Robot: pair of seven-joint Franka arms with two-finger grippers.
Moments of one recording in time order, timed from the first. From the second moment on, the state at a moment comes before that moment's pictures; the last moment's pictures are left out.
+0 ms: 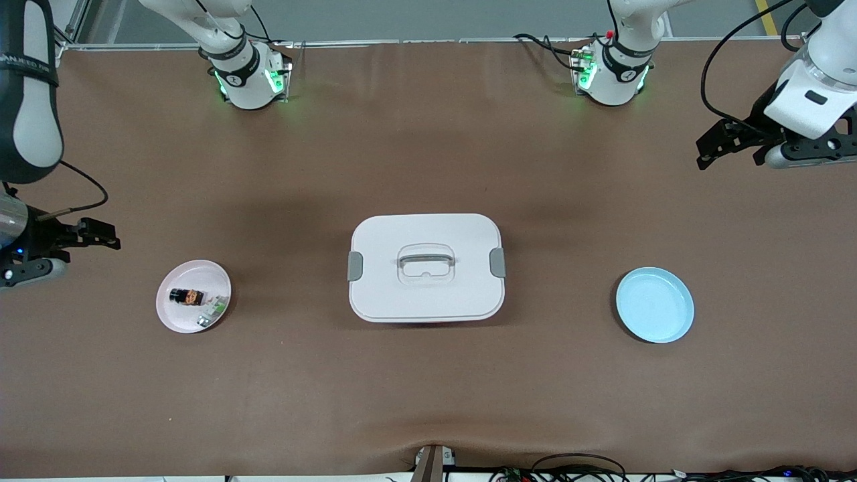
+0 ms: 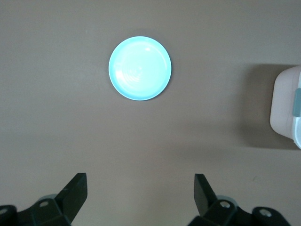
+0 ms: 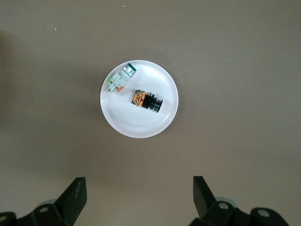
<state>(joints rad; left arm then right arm) 0.36 -0.23 -0.39 -1.90 -0.08 1.75 -0.09 -0.11 0.24 -0.05 -1.59 0.00 1.73 -0.39</state>
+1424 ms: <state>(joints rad) 0.19 -0.23 -0.24 -1.89 -0.09 1.75 -0.08 -0.12 0.18 -0.04 -1.35 0.06 1.47 -0.09</state>
